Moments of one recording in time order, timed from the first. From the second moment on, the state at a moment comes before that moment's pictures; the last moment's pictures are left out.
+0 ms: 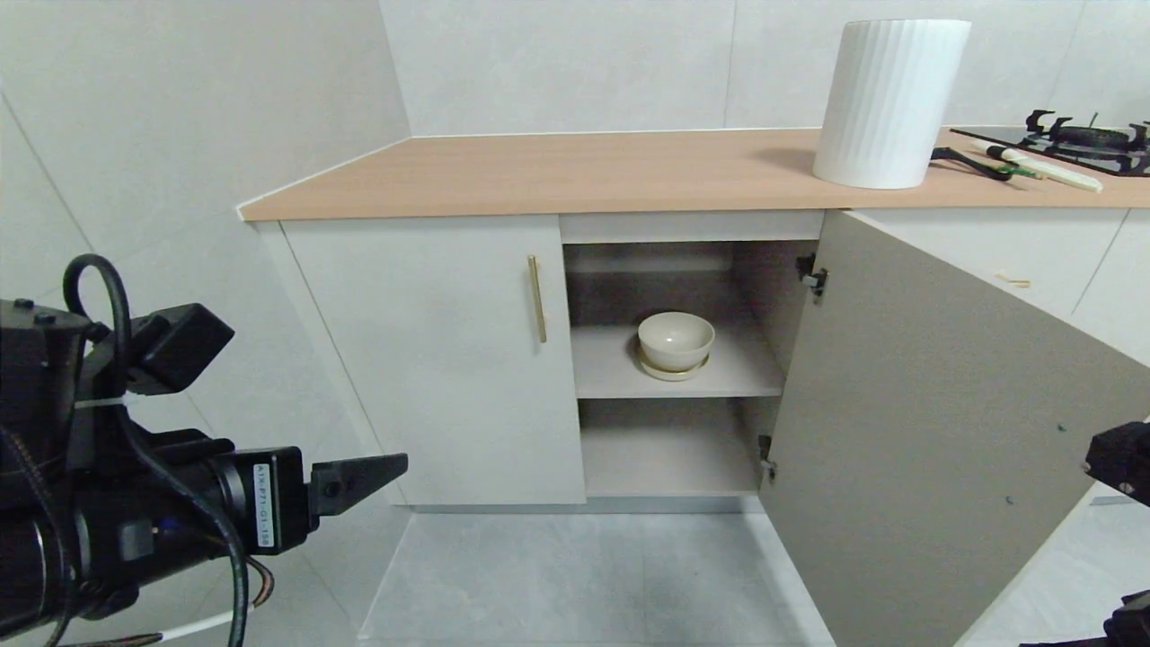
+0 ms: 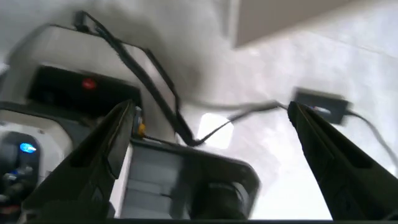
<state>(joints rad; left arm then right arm) -0.47 1.21 -0.75 0.10 0.15 -0.37 0.56 1.17 -0.86 0.76 -0.22 0.25</state>
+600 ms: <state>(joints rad) -0.47 1.21 -0.74 0.10 0.15 -0.37 0.28 1.16 -0.89 0.74 -0.27 0.12</state>
